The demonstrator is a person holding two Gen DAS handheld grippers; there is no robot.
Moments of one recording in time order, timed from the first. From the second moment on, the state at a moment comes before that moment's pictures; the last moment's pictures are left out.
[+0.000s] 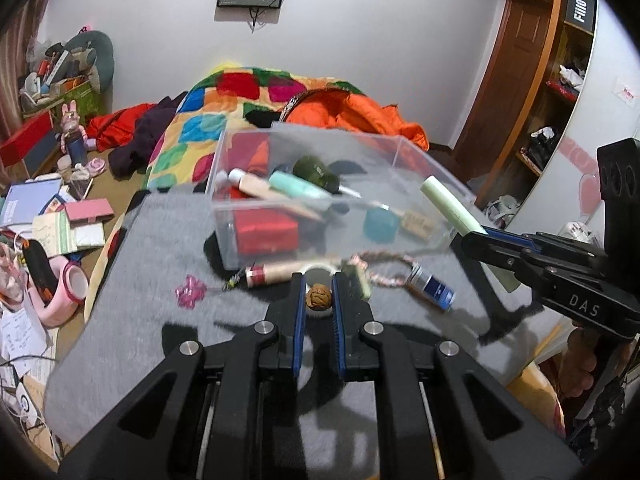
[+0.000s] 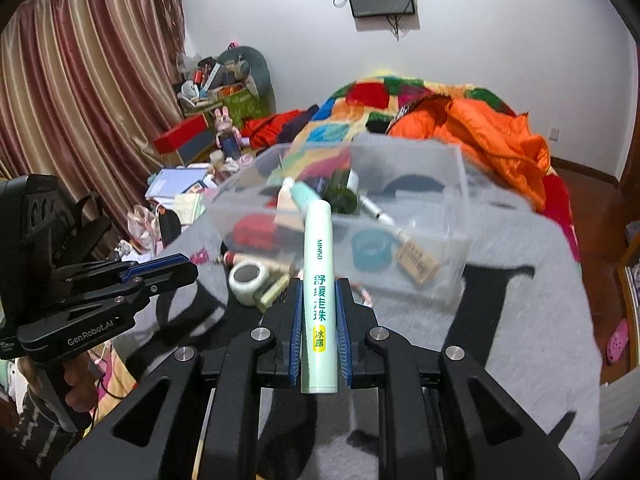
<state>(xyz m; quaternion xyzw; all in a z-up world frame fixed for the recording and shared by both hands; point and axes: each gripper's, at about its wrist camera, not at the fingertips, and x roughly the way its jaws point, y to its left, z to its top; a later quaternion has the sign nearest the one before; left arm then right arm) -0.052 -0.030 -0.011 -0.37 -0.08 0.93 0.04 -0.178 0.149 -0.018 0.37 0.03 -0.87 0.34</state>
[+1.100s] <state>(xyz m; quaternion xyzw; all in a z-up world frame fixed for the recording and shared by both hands) -0.166 -0.043 -0.017 -0.39 -0.11 0.91 0.08 -0.299 0.103 -0.030 0.40 0.07 -0.85 0.34</state>
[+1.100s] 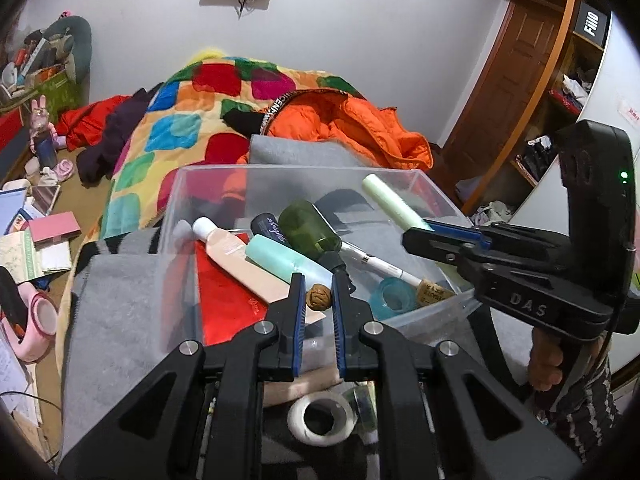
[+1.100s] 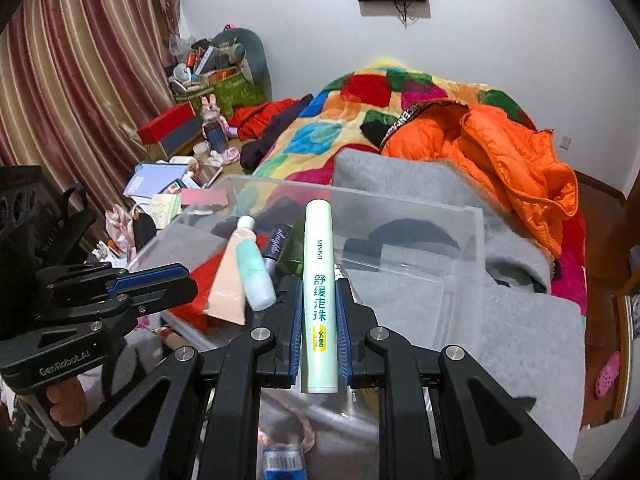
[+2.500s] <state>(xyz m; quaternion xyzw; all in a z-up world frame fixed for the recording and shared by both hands) -0.097 -0.024 -0.027 -0.41 -0.04 0.91 0.06 -0.219 0.145 -0.029 0.39 0.09 -0.86 0.33</state>
